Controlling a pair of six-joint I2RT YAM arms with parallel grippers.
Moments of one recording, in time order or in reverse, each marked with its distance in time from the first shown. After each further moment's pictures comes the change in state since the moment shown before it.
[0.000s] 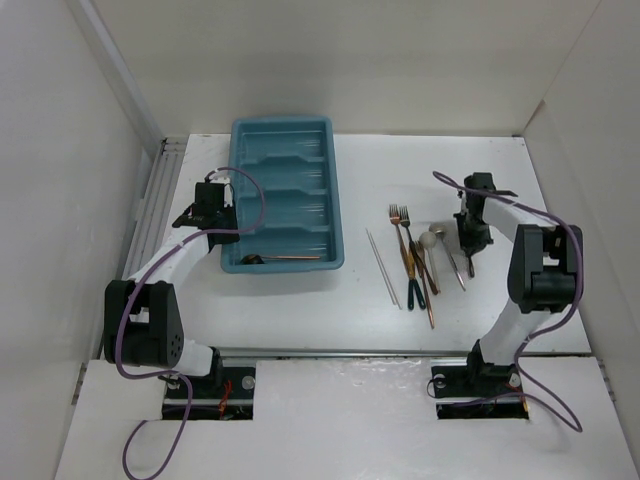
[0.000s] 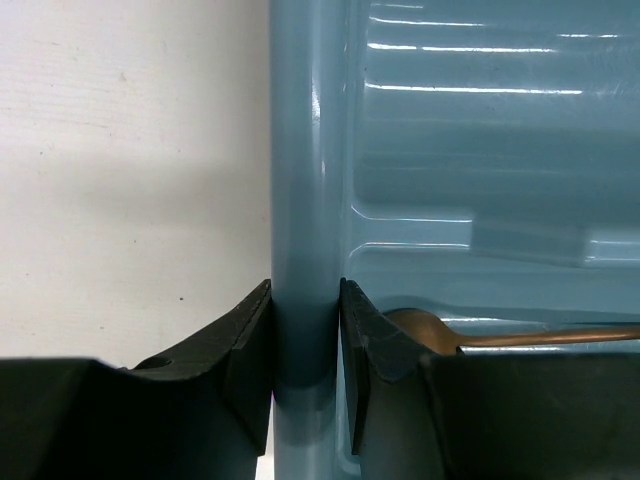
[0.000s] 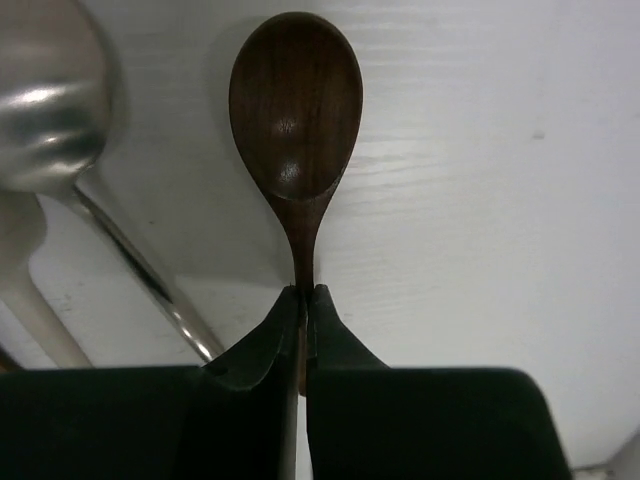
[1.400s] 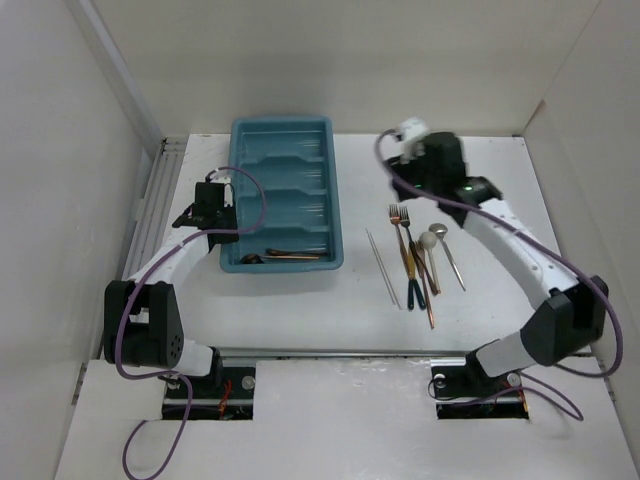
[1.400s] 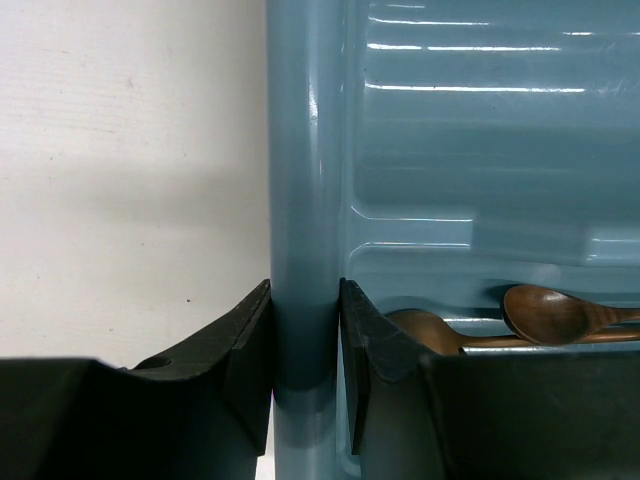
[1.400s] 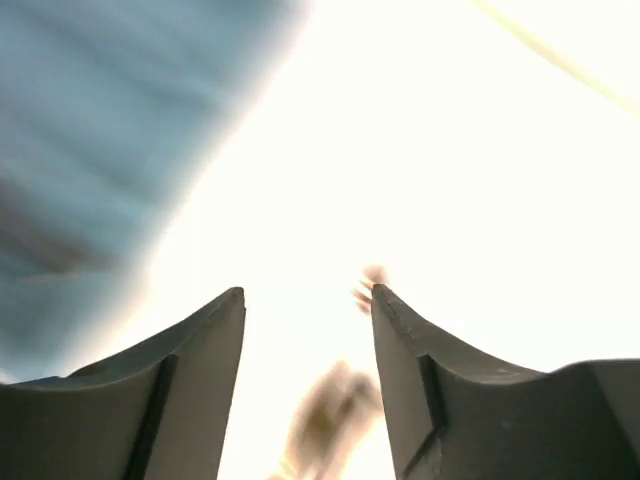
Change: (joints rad) left arm -0.003 -0.002 0.000 0.003 -0.007 0.019; right arm 0.575 -0.267 0.276 0.252 -0.141 -0.119
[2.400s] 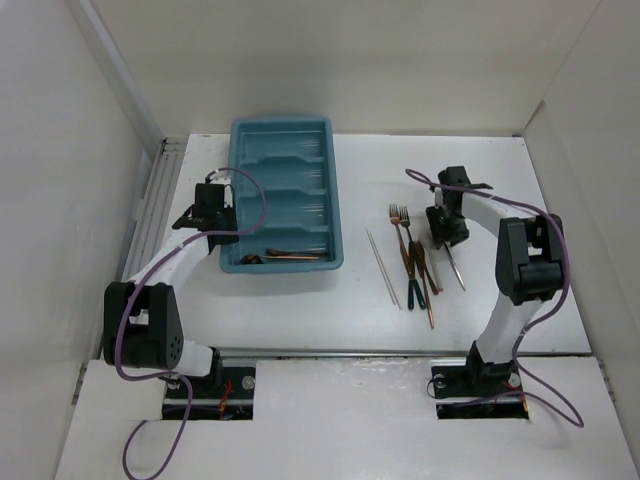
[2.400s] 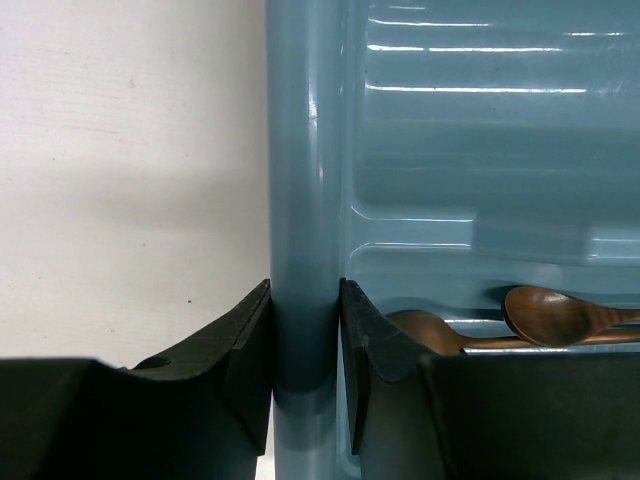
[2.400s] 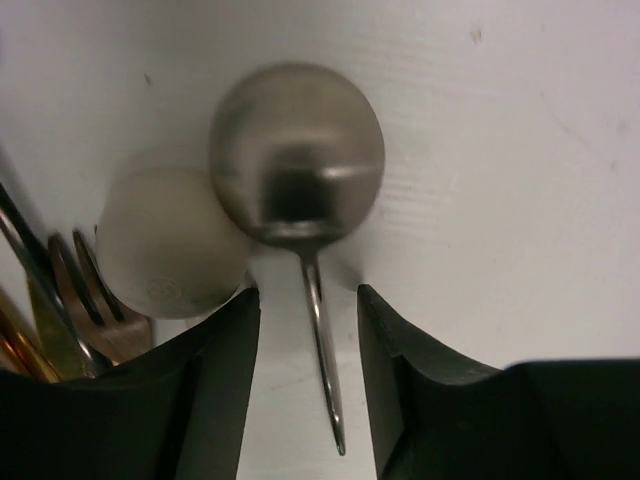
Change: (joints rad) left arm 0.000 -0.007 -0.013 0.014 -0.005 0.003; right arm -0.444 0.338 -0.193 -0.233 0.087 0.113
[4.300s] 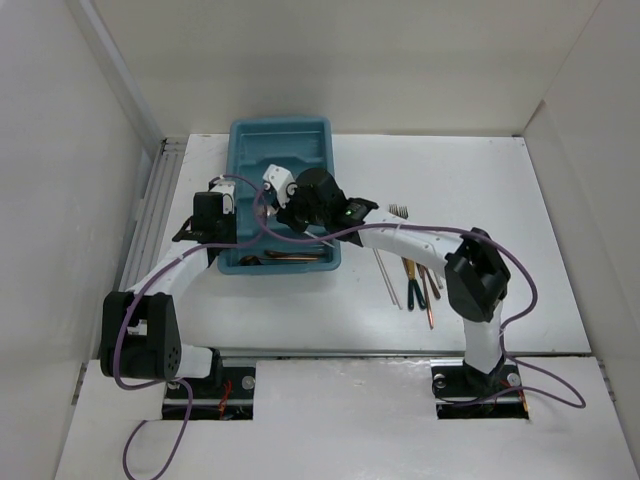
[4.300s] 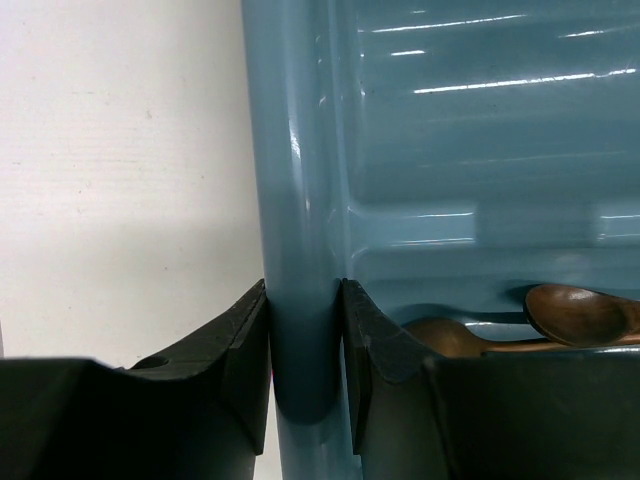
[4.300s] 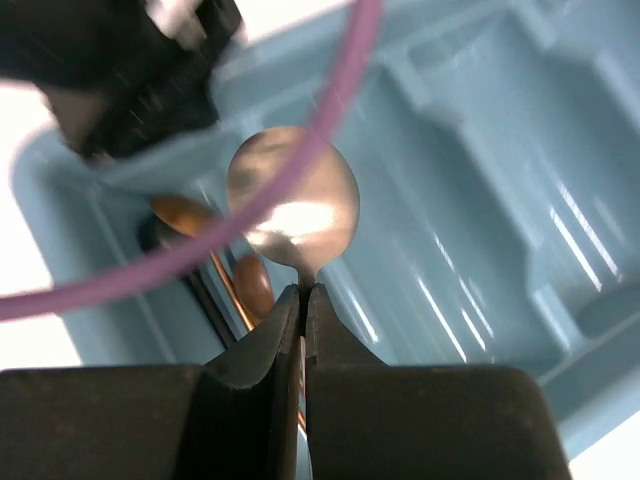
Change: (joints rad) left arm -0.004 -0.058 -0.117 0.148 0.002 0.122; right arm 0.792 0.109 0.385 0.529 -0.235 -0.142
